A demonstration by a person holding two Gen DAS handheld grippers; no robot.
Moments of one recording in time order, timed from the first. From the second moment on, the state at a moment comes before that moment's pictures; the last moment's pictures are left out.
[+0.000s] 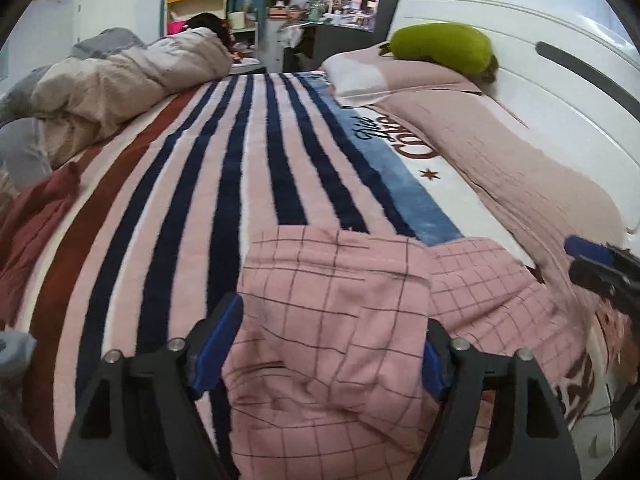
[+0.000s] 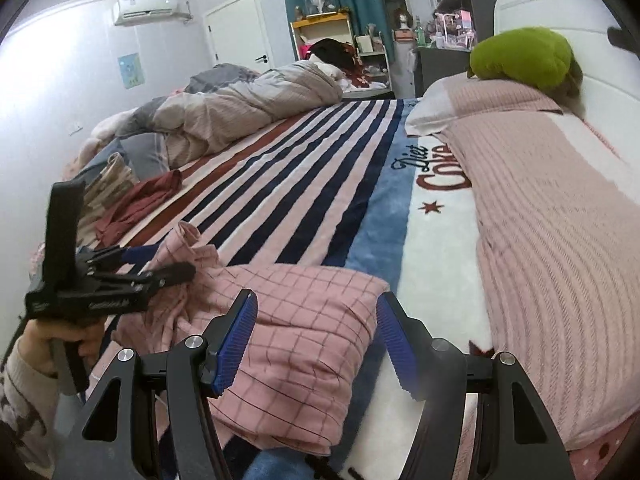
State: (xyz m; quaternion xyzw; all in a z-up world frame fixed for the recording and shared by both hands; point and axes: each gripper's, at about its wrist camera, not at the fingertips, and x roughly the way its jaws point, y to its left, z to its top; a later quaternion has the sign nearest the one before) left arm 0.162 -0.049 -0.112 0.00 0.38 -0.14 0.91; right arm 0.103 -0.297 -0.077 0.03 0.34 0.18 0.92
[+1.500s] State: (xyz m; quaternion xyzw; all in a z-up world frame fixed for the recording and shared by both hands) left arm 0.157 0.000 -0.129 0.03 0.47 -0.14 0.87; right arm 0.108 -0.319 -0.118 0.06 0.39 0.18 0.90
